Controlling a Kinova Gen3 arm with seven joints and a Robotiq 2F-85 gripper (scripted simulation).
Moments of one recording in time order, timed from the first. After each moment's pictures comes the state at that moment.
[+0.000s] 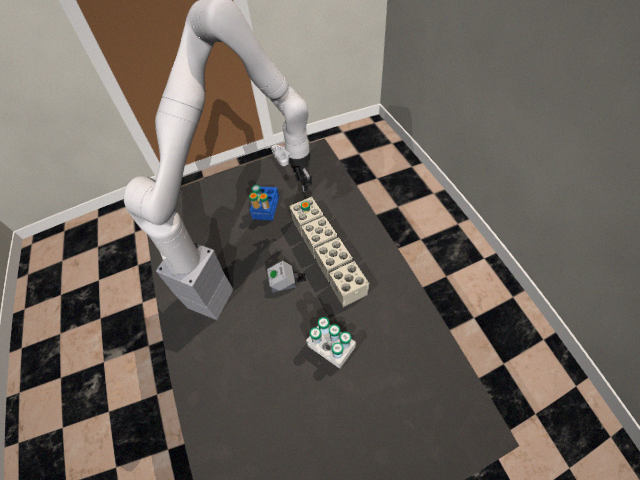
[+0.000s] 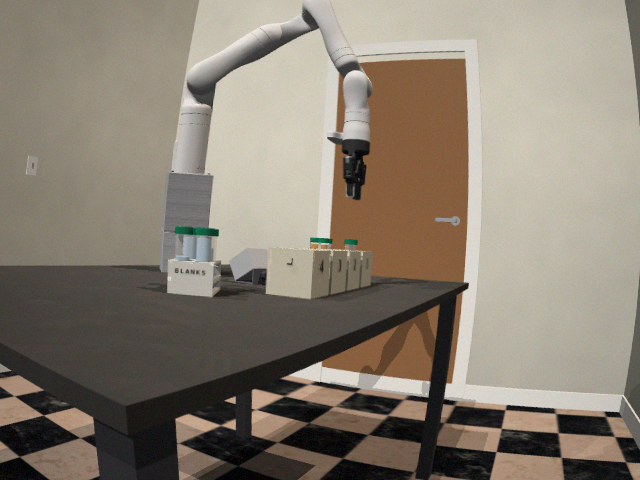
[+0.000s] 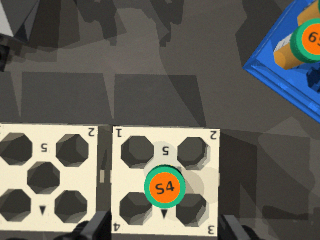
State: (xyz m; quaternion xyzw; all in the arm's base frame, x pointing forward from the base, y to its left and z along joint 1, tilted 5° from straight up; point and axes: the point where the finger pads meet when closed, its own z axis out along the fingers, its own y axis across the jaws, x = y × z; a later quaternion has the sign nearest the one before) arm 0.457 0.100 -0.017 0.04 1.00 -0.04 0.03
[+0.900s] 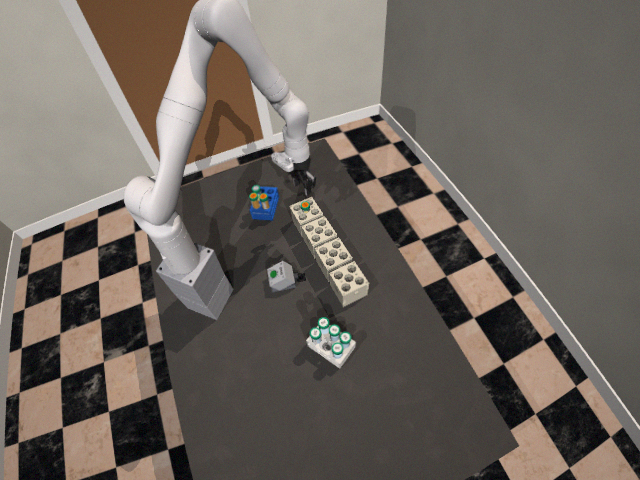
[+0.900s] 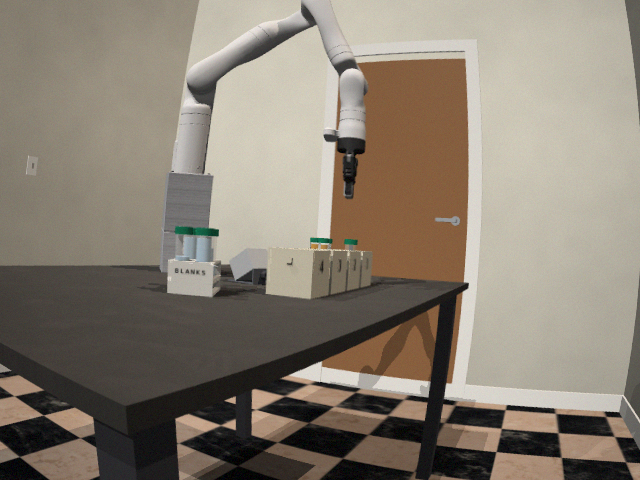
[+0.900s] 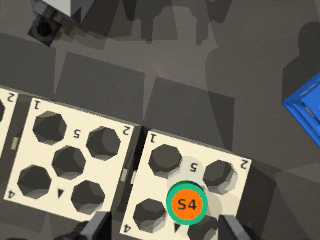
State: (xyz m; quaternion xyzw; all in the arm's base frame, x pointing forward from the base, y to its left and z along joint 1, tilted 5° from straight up) arm 0.448 0.081 -0.016 -0.08 1.00 -0.05 0.02
